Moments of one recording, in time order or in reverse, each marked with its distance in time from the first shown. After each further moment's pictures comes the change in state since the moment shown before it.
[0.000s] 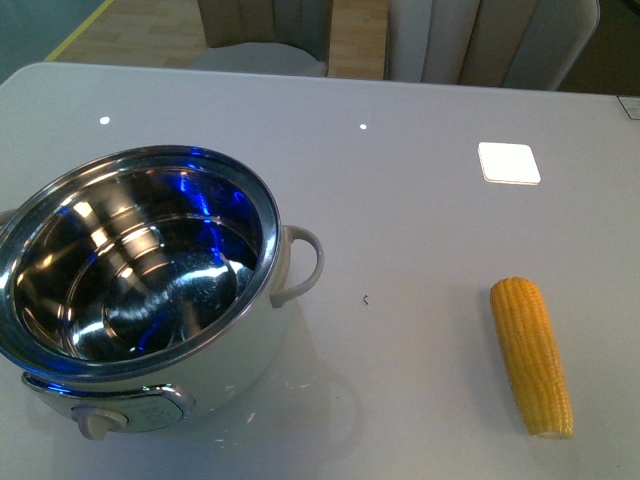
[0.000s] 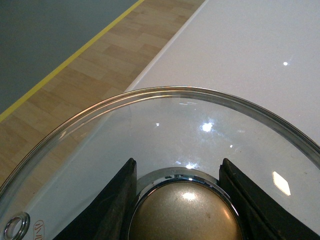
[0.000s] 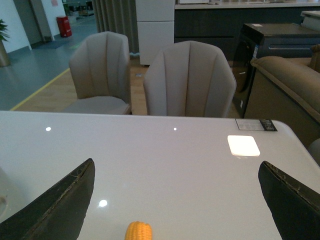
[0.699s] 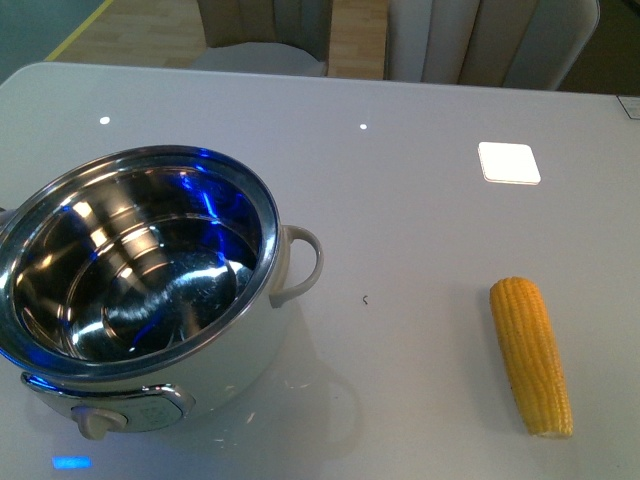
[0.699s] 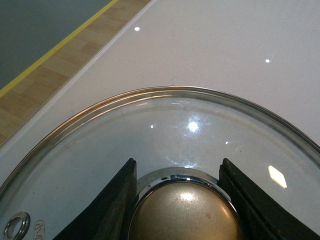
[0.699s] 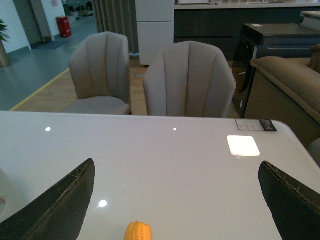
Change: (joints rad) left arm -0.065 0.264 0.226 0.054 0.017 -0.028; right arm 0.000 0.000 0.000 0.000 0.000 0.000
